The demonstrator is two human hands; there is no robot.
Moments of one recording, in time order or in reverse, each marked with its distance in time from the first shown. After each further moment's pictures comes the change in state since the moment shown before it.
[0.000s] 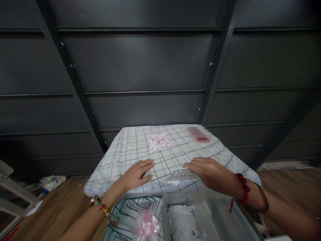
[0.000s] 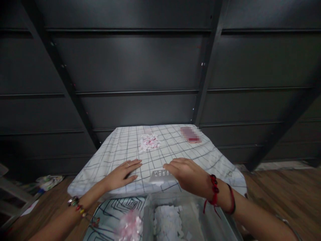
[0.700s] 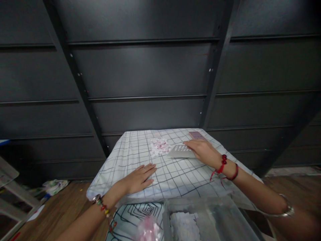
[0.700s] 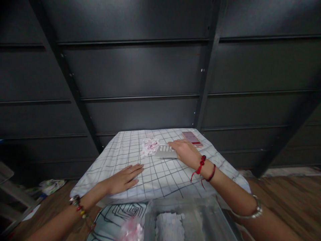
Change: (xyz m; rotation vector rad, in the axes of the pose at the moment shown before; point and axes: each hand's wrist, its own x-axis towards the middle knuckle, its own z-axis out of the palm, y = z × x) left_hand 0.001 -0.001 -0.006 -0.015 -0.187 -0.011; right_hand 0.030 0.066 0.017 -0.157 0.139 0.156
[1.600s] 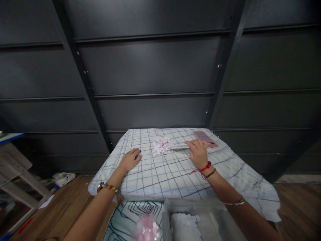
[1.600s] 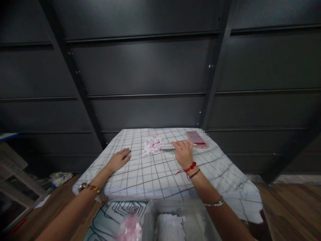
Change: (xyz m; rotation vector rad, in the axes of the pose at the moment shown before) left_hand 0.021 -0.090 0.013 0.179 0.395 -0.458; right_hand -0.008 0.015 0.100 -0.103 0.546 0.184
